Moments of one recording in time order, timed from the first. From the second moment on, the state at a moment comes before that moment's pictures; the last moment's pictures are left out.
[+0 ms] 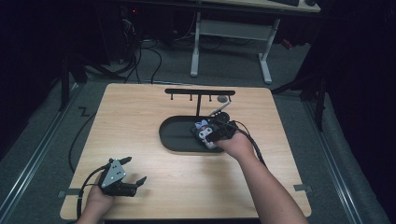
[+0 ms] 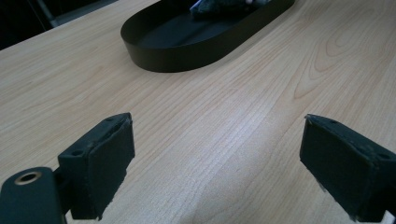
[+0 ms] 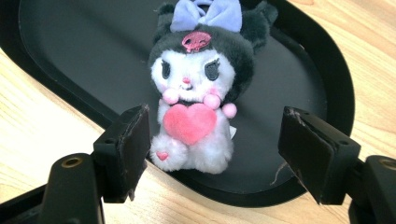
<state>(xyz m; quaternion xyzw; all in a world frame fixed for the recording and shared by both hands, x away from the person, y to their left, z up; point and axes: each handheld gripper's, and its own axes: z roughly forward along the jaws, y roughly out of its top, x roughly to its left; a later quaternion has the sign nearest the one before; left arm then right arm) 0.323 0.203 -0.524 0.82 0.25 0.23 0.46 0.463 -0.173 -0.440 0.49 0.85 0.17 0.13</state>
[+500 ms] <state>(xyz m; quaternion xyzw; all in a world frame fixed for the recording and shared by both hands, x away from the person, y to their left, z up) 0.323 0.202 -0.525 0.82 0.25 0.22 0.46 0.459 -0.173 -0.438 0.47 0.85 0.18 0.14</state>
